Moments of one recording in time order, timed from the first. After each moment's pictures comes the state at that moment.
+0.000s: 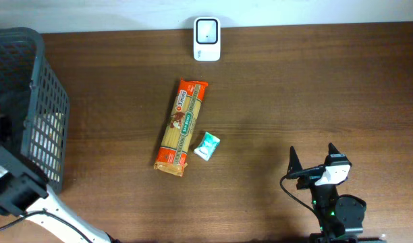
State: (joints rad) left arm 0.73 2.30 2.03 -1.18 -0.34 0.19; right arm 0.00 0.01 0.01 -0.07 -0.07 0.04
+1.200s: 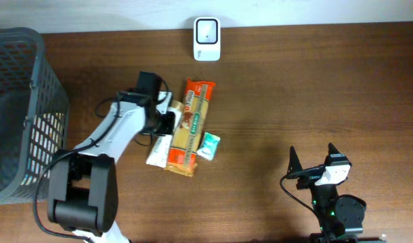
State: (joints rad) left arm -0.23 1.86 1.25 -0.76 0.15 -0.08; right arm 0.00 0.01 0.01 -0.07 -0.07 0.04
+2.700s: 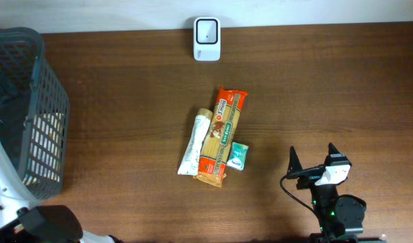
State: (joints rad) left arm 0.55 1.72 1.90 -1.13 -0.24 -0.05; right arm 0.00 0.01 0.01 -0.07 -0.07 0.04
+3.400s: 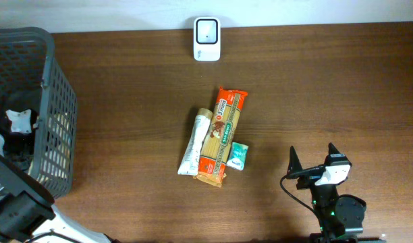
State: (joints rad) left arm 0.75 2.03 1.46 -0.88 0.29 0.47; right arm 0.00 0.01 0.01 -0.07 -0.07 0.04
